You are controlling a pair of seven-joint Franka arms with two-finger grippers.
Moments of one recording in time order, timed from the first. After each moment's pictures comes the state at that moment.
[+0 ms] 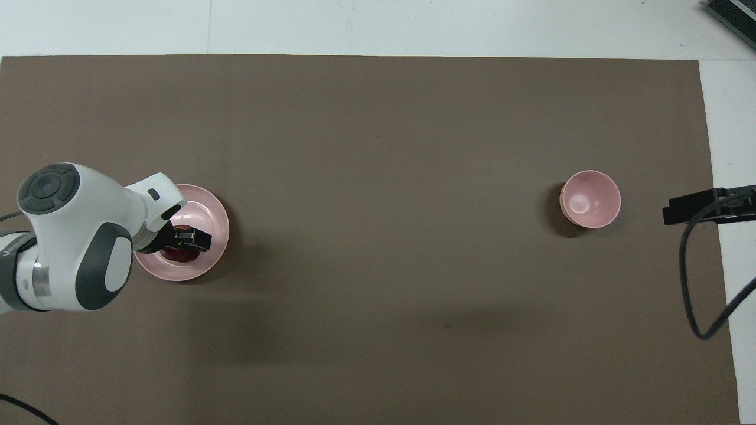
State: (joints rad) left arm -0.11 0.08 -0.02 -2.19 -0.03 2.16 0.01; right arm 0.01 -0.06 0.01 -1.53 -0.01 1.46 -0.01
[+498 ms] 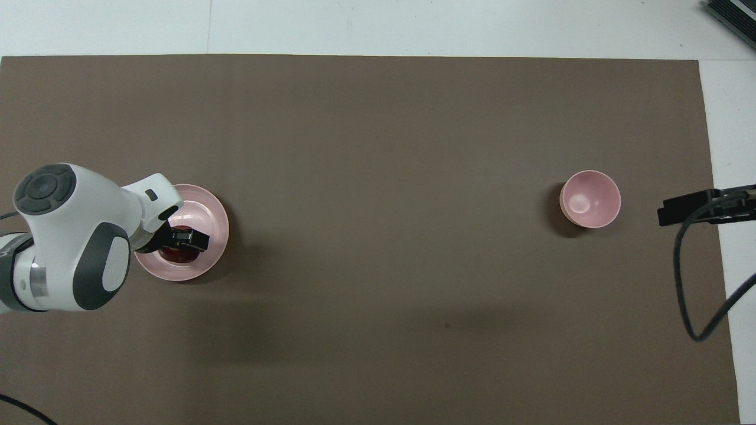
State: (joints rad) left arm -0.10 0.08 -0.01 -2.19 -0.03 2.17 0.07; right arm 0.02 -0.06 0.01 -1.53 -0.01 1.46 -0.01
